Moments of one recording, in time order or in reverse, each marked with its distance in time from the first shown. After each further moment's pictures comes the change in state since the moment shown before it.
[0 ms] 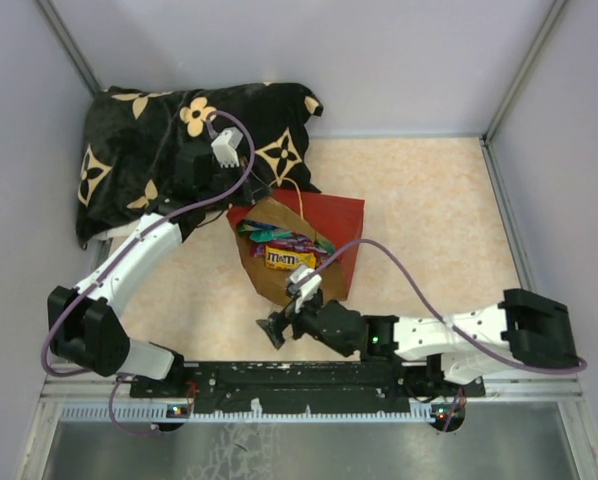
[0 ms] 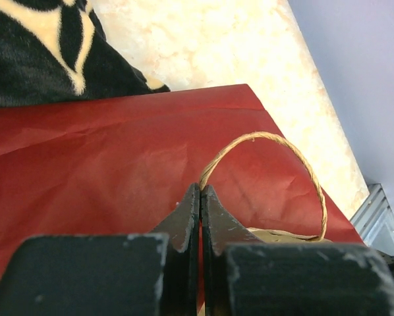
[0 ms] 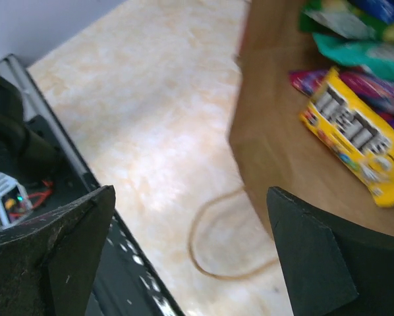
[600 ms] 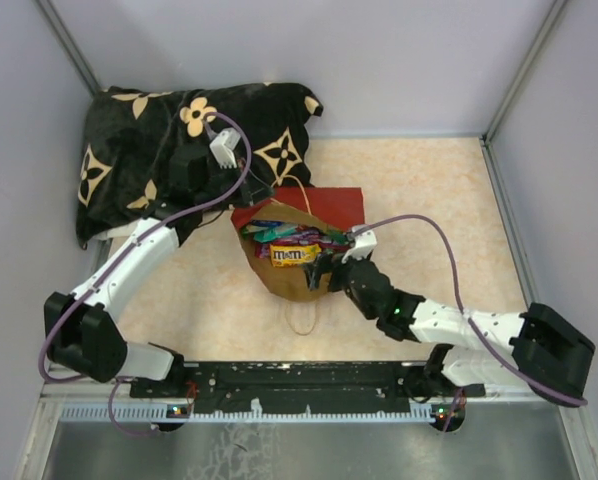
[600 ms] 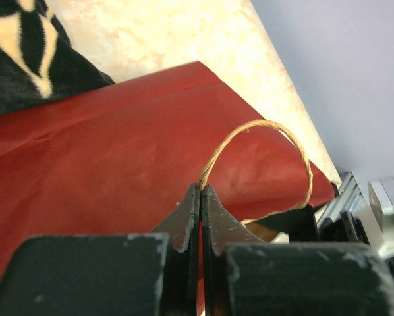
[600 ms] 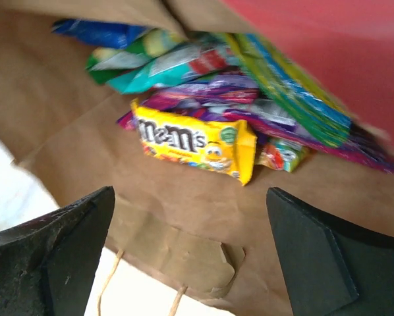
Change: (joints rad) left arm 0.024 -0.032 -0.048 0.076 0.106 -0.042; right arm -0.351 -0.022 -0.056 -0.003 0.025 0.200
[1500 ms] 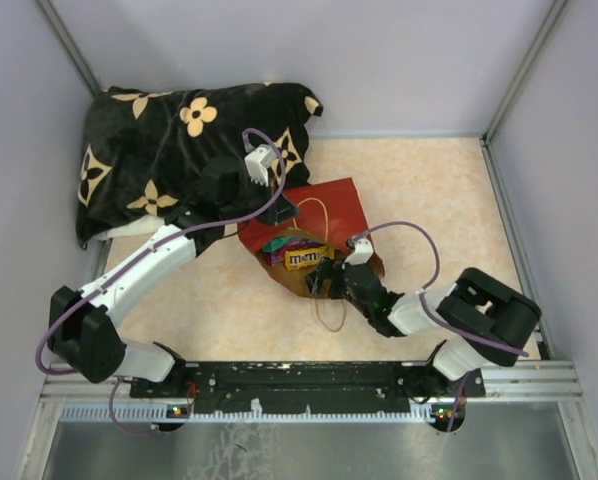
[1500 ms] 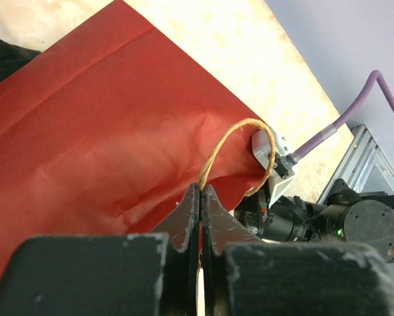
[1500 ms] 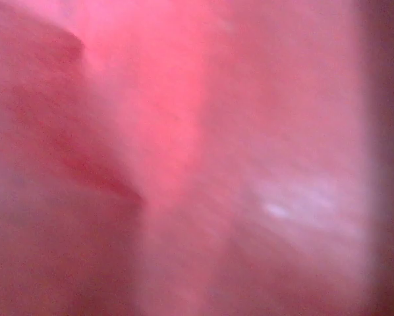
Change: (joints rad) left arm -0.202 0.008 -0.007 -0.023 -0.068 0.093; right arm -0.188 0.306 -0.142 0.299 -0.247 0.169
